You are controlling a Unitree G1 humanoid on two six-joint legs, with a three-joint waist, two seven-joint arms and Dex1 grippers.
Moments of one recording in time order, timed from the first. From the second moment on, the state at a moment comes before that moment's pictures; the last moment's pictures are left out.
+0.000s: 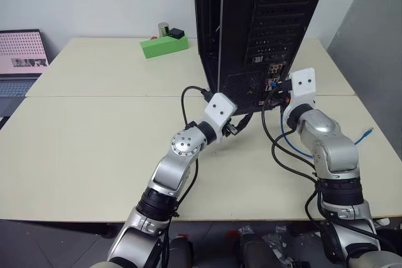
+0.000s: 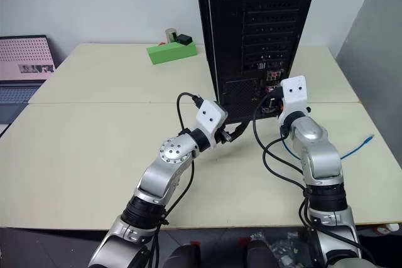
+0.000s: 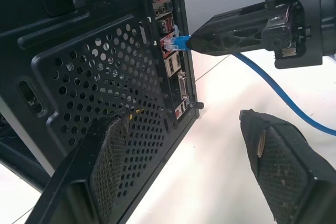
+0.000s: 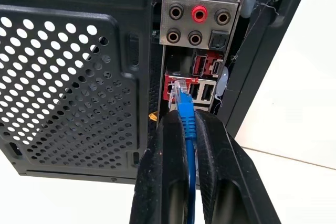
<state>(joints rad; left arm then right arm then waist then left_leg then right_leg) -0.54 0.12 -0.27 -0.05 -0.02 0.30 -0.42 -0.60 -0.30 -0.04 -0.12 0.14 0.68 0.17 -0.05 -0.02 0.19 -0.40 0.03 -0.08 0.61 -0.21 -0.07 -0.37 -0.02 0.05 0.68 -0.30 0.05</state>
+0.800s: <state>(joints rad) -0.54 0.12 -0.27 -0.05 -0.01 0.29 -0.42 -0.56 -0.29 -0.10 -0.22 0.15 0.74 0.14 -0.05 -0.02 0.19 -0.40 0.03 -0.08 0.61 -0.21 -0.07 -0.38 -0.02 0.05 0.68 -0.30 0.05</state>
